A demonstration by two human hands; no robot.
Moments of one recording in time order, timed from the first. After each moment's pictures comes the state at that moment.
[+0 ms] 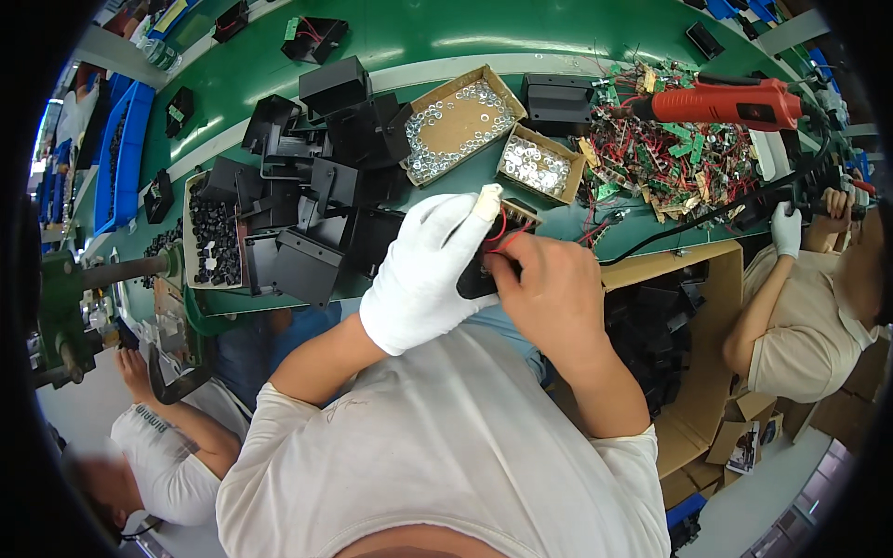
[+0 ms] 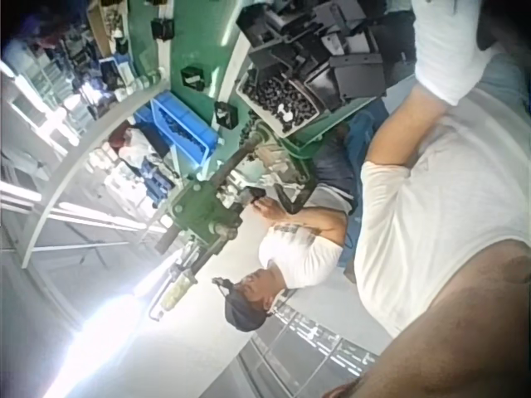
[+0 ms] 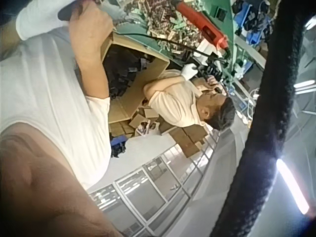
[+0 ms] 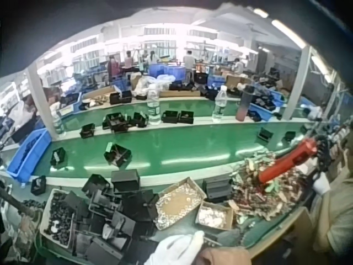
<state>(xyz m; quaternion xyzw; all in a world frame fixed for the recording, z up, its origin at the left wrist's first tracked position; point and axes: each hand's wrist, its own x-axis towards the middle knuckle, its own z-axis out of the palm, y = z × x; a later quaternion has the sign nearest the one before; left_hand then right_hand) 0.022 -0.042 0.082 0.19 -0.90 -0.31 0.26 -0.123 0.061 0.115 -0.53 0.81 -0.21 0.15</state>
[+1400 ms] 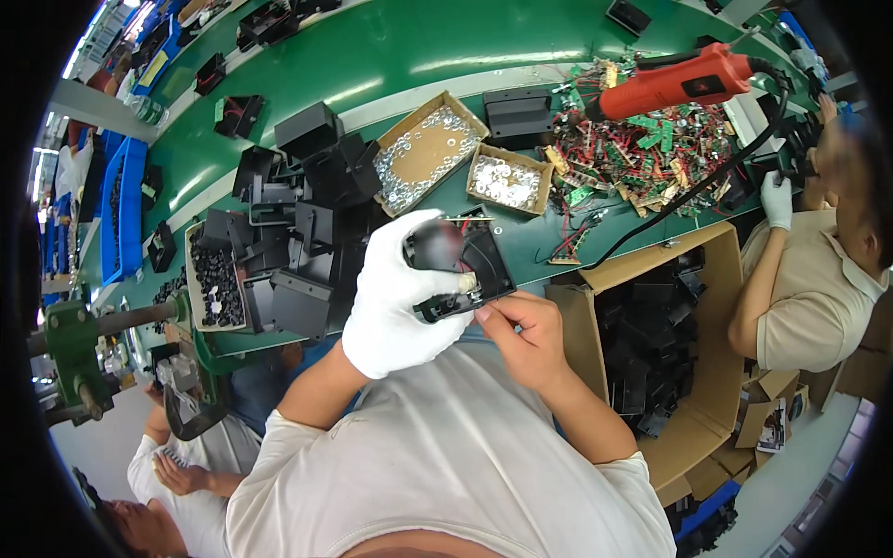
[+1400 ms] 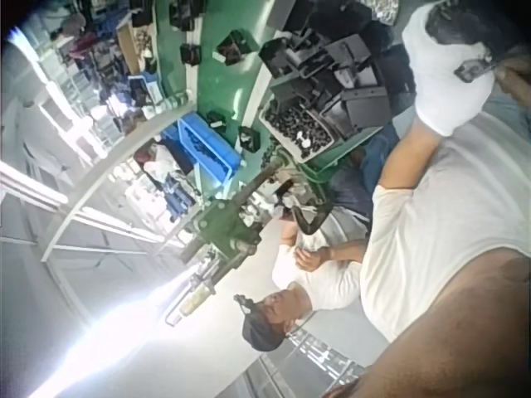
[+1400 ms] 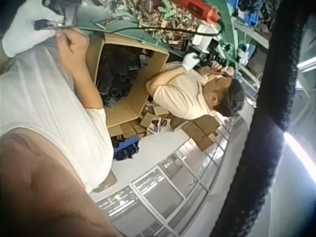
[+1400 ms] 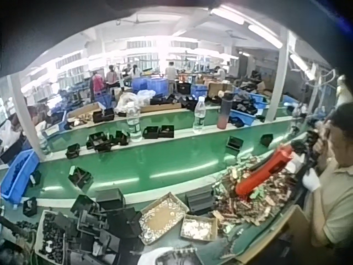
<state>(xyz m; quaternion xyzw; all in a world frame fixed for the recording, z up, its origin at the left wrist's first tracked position) 0.019 -0.049 0.100 0.16 -0.85 -0.41 0.29 -0.113 0.114 0.069 -0.37 0.67 -0.54 0.35</state>
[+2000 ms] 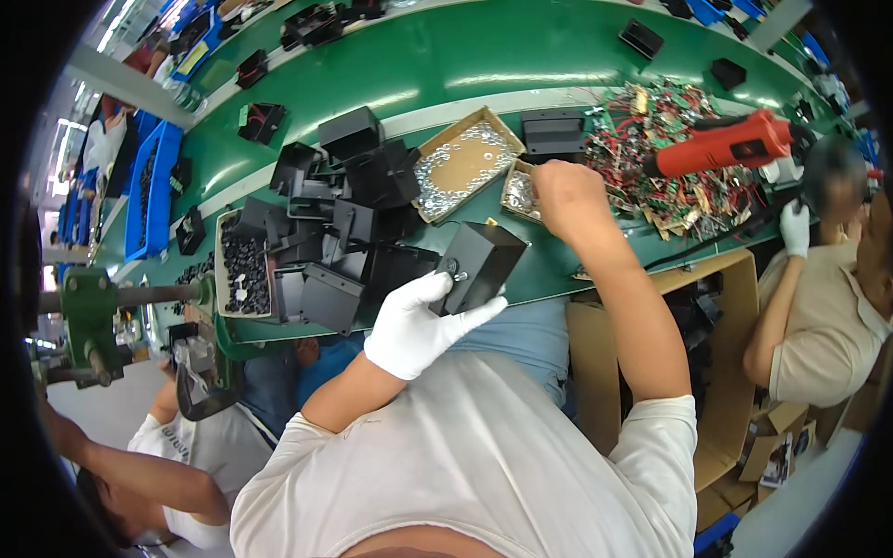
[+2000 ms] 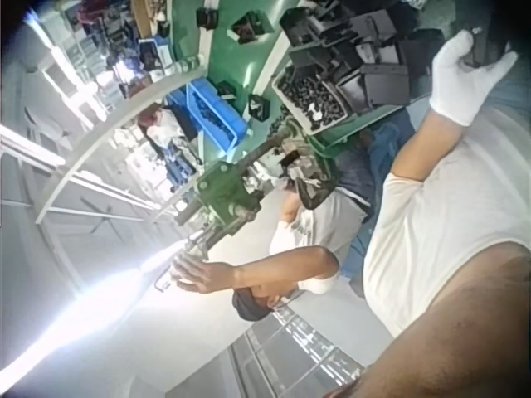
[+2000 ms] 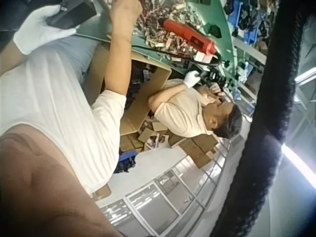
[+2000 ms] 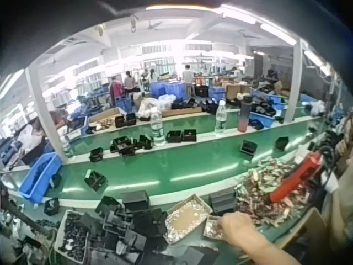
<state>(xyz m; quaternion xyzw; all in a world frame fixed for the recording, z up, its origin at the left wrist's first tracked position) 0.037 -0.032 0.075 0.24 0.01 -0.95 0.20 -0.234 -0.025 0.041 -0.59 0.80 0.01 0.03</state>
